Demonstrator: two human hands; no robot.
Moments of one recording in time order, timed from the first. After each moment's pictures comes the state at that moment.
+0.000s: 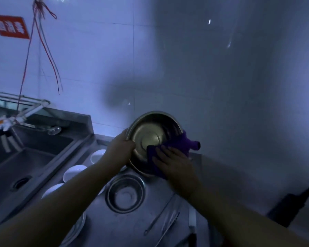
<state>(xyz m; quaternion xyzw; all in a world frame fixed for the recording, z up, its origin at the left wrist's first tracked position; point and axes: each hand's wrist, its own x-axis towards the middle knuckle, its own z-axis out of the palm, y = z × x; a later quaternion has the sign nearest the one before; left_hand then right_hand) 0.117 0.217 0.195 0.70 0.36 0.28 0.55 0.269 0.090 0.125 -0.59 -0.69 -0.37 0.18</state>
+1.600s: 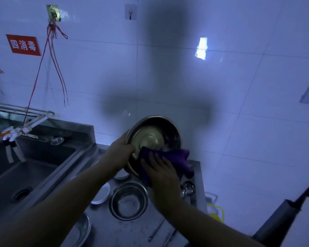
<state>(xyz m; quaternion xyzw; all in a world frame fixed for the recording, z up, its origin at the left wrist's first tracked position) 0.074 0.213 0.224 0.75 0.29 0.26 0.53 0.176 0.097 0.132 -0.72 -0.59 -0.26 0.27</state>
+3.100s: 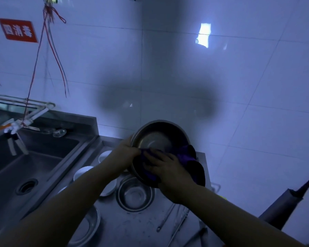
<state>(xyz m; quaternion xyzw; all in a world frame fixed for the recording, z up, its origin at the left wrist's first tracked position) 0.052 0.220 0.220 0.74 0.31 0.17 0.57 0.181 0.108 0.154 -0.70 -0.70 -0.07 0.09</state>
